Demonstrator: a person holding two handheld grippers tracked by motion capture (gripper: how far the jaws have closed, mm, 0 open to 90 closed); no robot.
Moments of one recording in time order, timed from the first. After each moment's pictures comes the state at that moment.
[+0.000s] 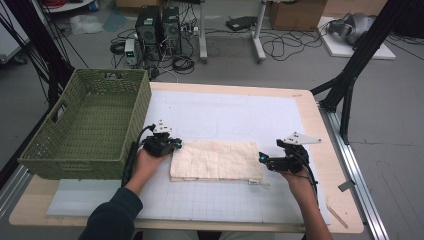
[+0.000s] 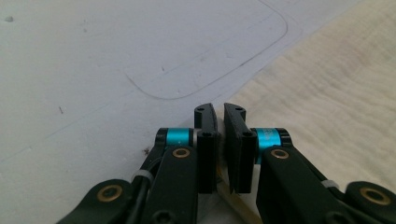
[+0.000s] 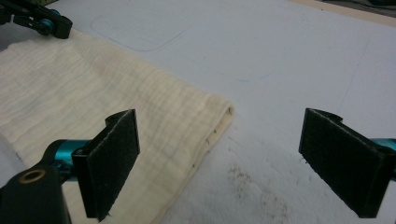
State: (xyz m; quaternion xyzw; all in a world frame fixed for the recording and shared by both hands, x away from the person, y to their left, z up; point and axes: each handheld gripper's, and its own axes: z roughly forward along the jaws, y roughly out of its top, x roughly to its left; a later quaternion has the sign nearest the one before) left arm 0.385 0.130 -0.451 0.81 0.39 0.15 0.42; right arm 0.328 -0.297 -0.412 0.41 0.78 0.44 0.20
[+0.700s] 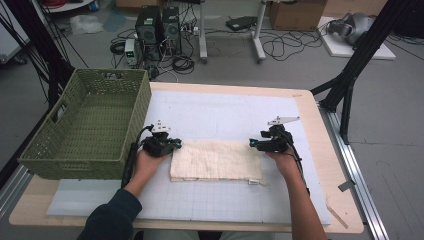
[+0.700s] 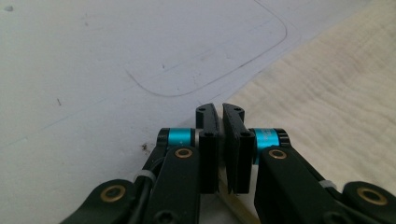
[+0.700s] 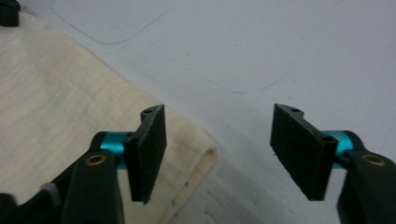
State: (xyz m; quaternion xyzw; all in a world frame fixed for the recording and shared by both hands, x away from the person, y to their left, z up) left arm 0.384 0.132 -0.451 0.80 0.40 0.14 0.43; right arm 0.401 -0.278 -0.429 0.41 0.81 0.39 0.14
